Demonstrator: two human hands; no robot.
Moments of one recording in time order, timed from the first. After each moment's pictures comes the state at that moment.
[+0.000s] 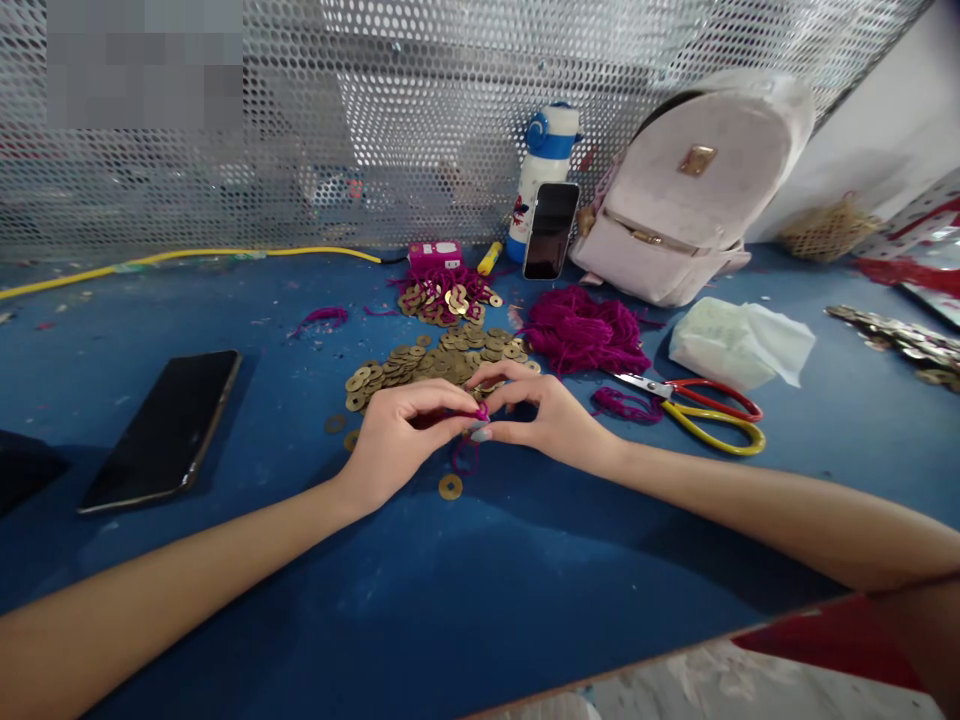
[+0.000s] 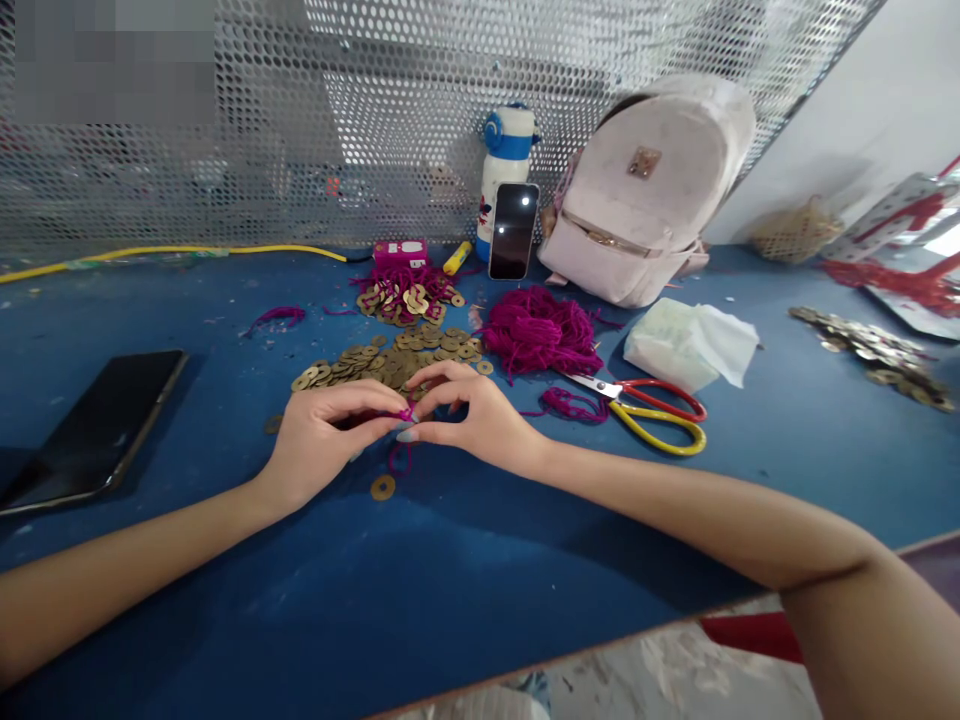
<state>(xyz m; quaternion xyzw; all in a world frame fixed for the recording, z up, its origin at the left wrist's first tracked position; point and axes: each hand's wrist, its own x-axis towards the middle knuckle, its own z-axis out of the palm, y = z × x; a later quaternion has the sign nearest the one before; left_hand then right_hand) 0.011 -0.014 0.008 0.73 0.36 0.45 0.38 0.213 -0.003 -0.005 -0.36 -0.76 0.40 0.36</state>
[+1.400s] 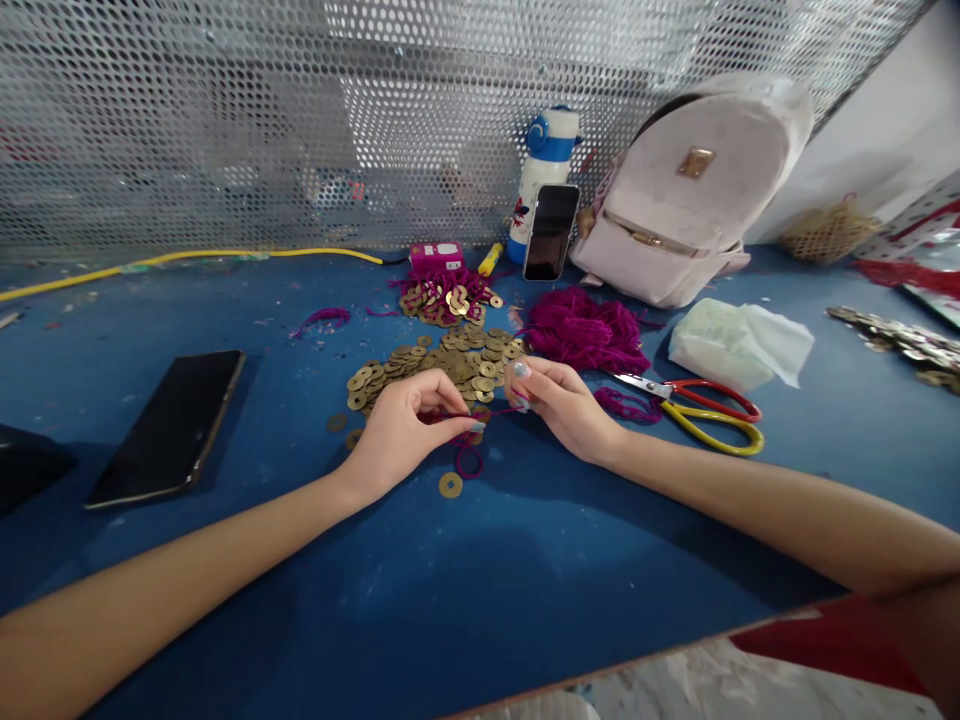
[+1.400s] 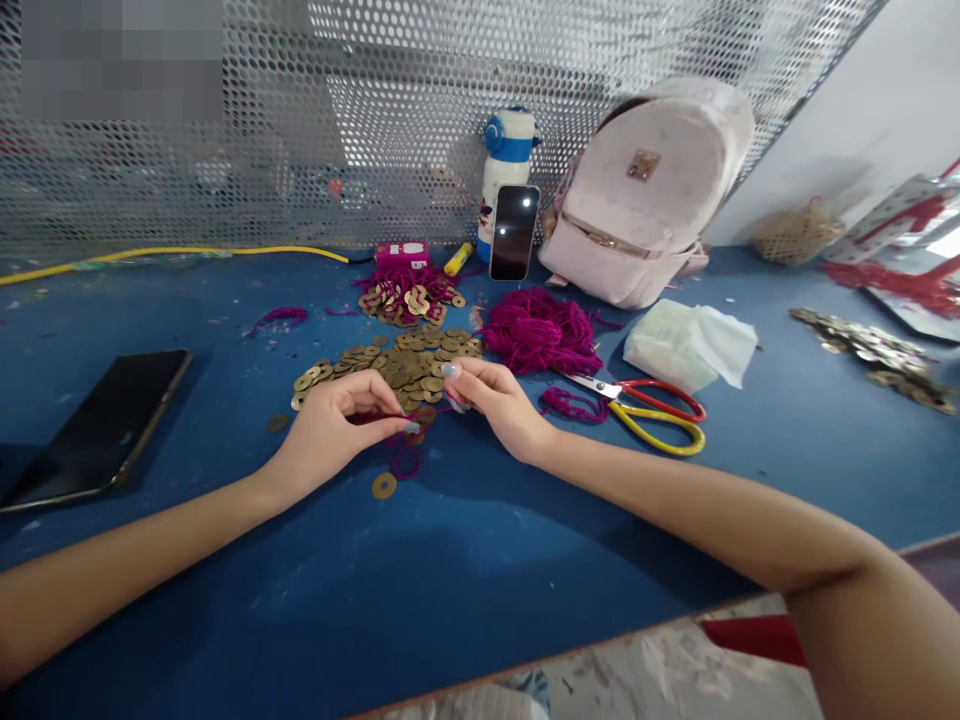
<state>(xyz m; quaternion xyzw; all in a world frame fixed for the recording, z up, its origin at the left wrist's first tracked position) 0.012 -0.008 0.003 0.67 0.45 0.37 0.47 0.217 0.001 -0.013 -0.32 -0.60 0.56 0.47</state>
